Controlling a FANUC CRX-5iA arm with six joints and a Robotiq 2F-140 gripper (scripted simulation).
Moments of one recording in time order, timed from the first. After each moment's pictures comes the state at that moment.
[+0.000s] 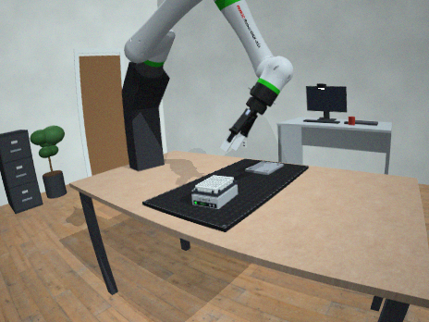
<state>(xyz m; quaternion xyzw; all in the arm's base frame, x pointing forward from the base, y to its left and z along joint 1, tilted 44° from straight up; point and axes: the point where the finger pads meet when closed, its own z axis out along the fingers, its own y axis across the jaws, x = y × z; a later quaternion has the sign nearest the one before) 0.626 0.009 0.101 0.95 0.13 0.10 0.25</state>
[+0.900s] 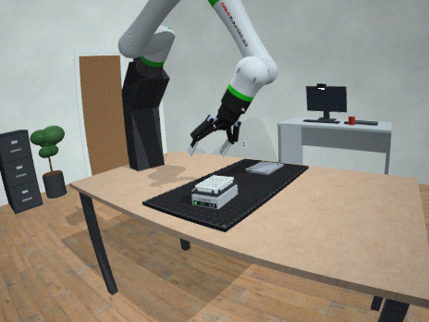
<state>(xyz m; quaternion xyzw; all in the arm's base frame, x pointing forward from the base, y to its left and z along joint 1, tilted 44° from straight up) 0.592 -0.056 0.055 0.99 -0.11 0.07 0.07</state>
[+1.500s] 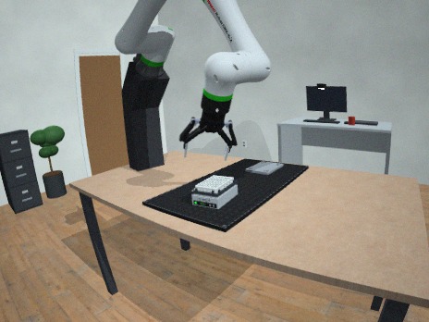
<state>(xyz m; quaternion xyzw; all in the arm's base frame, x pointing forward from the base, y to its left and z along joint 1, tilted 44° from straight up) 0.602 -0.073 0.058 0.95 -0.30 0.08 -0.10</state>
